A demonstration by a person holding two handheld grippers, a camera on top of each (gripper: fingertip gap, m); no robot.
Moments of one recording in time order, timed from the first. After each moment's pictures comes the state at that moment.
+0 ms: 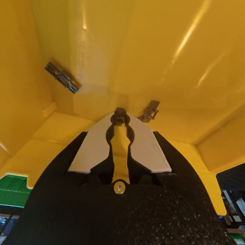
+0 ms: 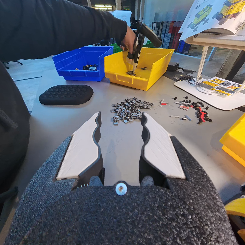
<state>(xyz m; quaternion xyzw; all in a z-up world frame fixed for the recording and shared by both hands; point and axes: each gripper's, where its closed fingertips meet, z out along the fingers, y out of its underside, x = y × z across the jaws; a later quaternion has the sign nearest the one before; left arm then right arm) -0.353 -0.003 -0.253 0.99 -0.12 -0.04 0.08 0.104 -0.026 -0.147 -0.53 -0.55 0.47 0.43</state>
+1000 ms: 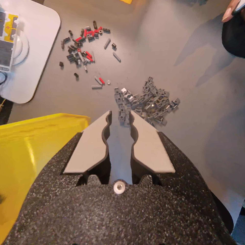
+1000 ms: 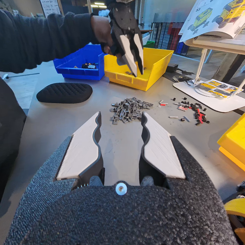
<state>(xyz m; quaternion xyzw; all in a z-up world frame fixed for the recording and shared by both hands) -0.086 0.011 -0.168 0.89 -0.35 0.10 -0.26 0.104 -0.028 -0.147 -0.52 -0.56 0.46 0.44</state>
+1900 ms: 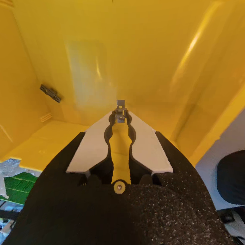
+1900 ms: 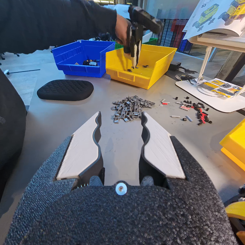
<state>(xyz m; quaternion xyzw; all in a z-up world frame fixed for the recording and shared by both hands) -0.315 -0.004 -0.223 0.97 -0.21 -0.08 -0.02 0.102 -0.031 -0.151 -0.52 -0.57 0.46 0.44</state>
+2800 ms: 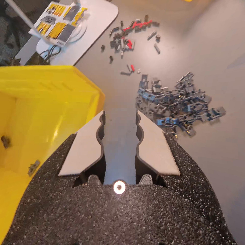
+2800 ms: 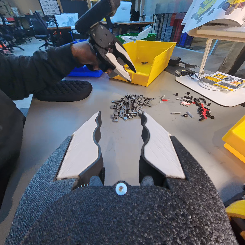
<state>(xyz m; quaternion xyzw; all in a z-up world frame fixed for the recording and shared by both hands) -0.117 -0.001 -0.198 0.90 -0.21 -0.04 -0.39 0.101 -0.026 -0.155 -0.54 -0.56 0.46 0.42</state>
